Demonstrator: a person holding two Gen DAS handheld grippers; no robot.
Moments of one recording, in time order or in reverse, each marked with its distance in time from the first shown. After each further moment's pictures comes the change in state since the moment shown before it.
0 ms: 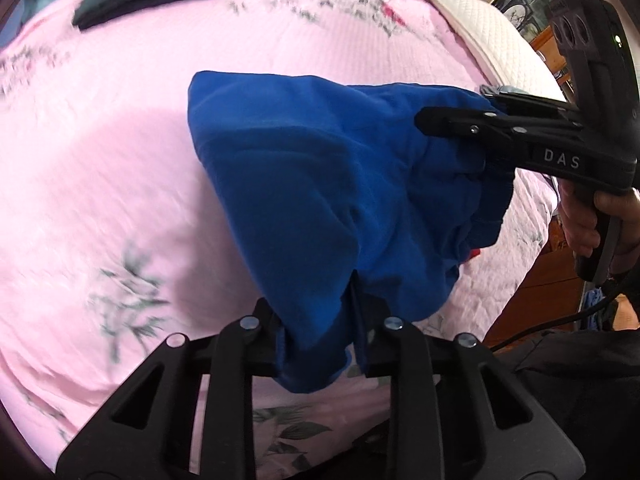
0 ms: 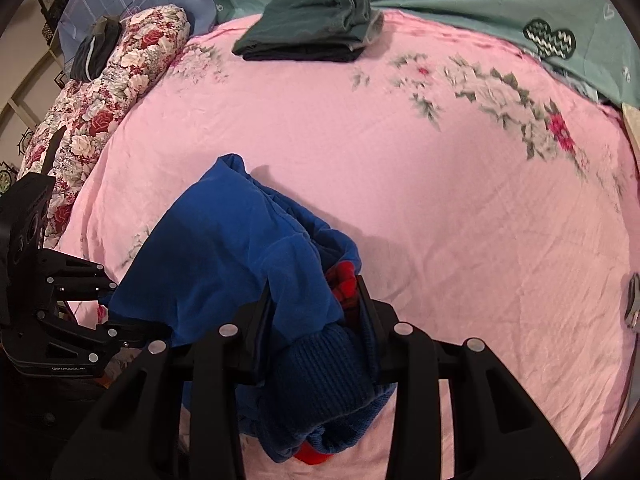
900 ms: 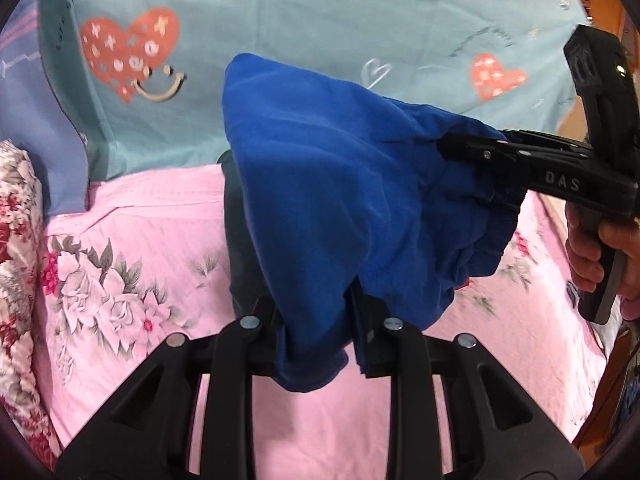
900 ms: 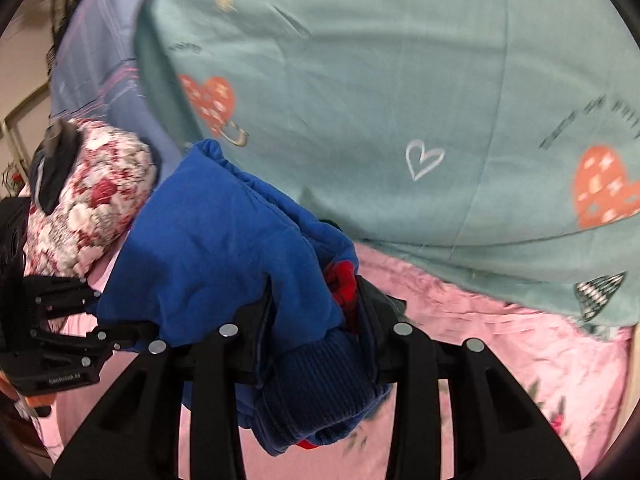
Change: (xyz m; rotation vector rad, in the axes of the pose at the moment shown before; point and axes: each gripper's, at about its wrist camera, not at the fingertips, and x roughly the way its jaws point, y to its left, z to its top) left arm -0.094 0.233 0.284 -0.068 -0.375 0.188; right arm 0.074 0.014 0.387 -0.098 -0.284 -0.060
